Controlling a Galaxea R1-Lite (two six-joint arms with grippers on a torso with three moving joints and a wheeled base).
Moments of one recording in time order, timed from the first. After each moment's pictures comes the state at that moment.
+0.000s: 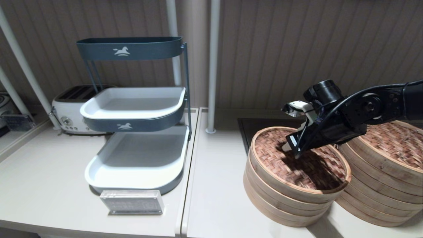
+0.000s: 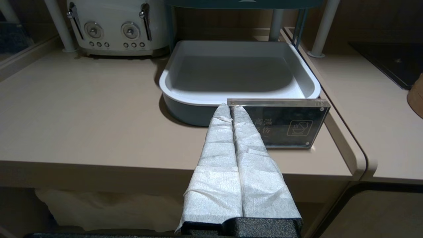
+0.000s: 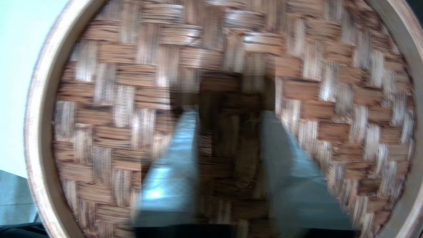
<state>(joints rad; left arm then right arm) 0.00 0.00 0.00 -0.05 -0.01 0.01 0.22 1.88 -1.41 0.43 0.00 -0.13</state>
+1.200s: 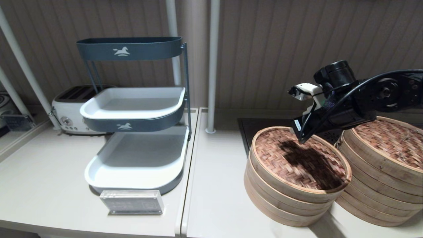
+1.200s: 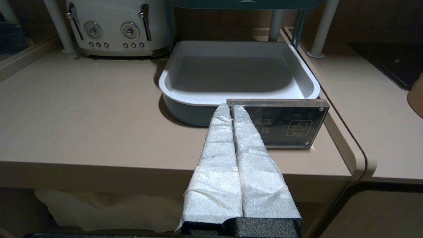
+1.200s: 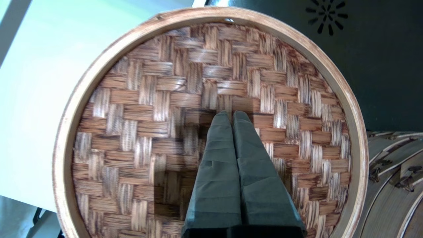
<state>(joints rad) 0.00 0.00 0.00 -0.05 -0.01 0.01 0.22 1.84 -1.50 0.41 -0.01 -0.14</state>
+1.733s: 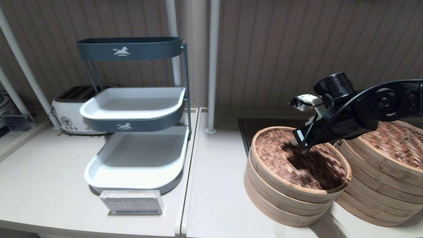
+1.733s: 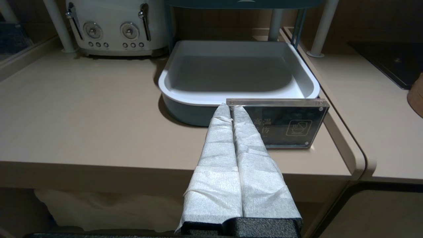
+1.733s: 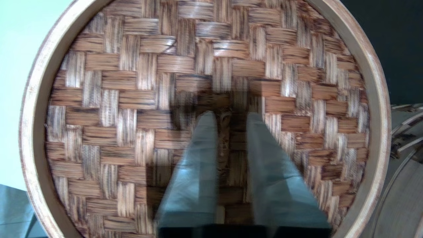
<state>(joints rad) 0.00 0.00 0.00 -0.05 -0.01 0.01 0.21 1.83 -1.41 0.41 -0.02 -0.13</state>
